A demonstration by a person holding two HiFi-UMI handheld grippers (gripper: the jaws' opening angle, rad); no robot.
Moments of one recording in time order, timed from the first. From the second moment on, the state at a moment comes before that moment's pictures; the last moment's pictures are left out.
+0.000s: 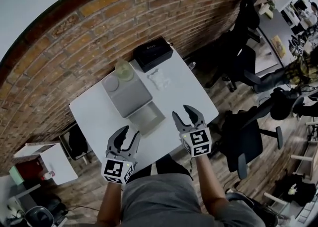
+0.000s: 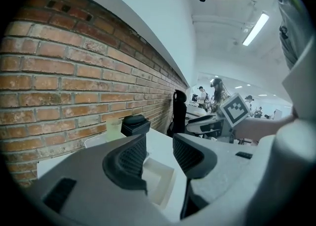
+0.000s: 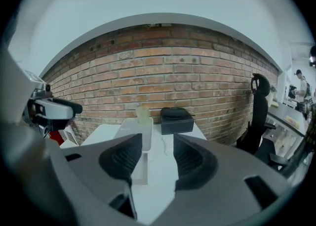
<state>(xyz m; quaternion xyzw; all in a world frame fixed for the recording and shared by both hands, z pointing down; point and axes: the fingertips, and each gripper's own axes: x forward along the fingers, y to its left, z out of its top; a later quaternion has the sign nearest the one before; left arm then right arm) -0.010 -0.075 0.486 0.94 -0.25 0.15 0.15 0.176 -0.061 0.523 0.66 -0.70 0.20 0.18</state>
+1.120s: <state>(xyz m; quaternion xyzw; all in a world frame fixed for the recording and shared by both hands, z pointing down) 0.012 -0.107 0.516 0.93 -0.28 0.19 0.18 0.258 -0.206 0.740 0.62 -0.68 0.26 0.29</state>
